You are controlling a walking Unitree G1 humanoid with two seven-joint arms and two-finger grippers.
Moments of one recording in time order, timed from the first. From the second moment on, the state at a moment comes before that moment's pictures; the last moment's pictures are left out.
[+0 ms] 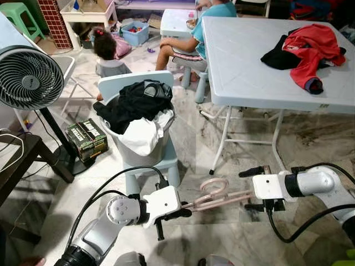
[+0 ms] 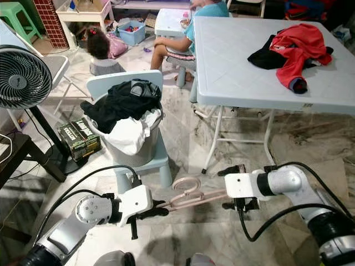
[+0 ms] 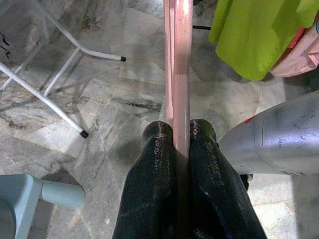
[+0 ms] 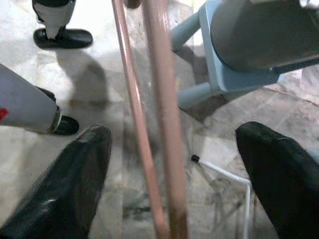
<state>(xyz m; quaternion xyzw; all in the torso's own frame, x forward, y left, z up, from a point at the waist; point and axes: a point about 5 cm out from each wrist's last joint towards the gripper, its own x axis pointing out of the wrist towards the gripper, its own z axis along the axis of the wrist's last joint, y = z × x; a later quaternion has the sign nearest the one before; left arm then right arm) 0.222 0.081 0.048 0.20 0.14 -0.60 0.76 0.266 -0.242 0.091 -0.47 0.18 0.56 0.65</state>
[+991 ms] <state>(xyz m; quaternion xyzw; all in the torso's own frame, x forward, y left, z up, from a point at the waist) 0.229 0.075 0.044 0.23 0.14 -0.61 0.75 0.270 -0.247 0.096 -0.52 0.20 0.60 0.58</state>
